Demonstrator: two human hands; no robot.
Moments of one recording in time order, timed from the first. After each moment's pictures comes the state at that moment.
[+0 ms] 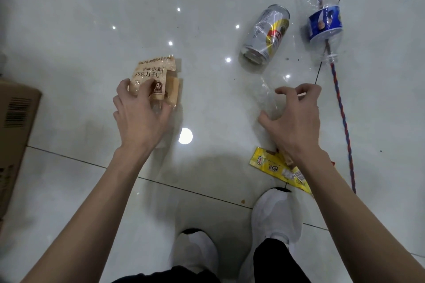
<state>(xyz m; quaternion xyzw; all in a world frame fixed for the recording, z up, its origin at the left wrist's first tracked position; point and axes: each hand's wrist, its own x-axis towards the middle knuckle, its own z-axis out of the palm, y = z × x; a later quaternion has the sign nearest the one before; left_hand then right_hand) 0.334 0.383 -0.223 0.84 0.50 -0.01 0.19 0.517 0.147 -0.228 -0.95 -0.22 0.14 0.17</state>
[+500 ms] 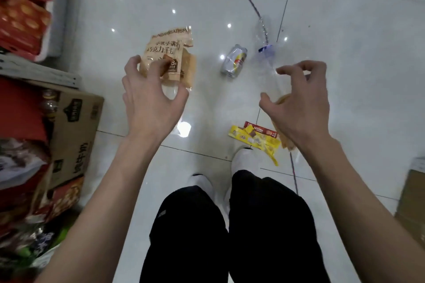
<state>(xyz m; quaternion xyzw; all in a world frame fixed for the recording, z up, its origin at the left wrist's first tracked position) 0.371 0.343 0.109 0.86 0.44 0.04 0.26 0.523 0.132 0.099 -0.94 -0.22 0.12 0.23</state>
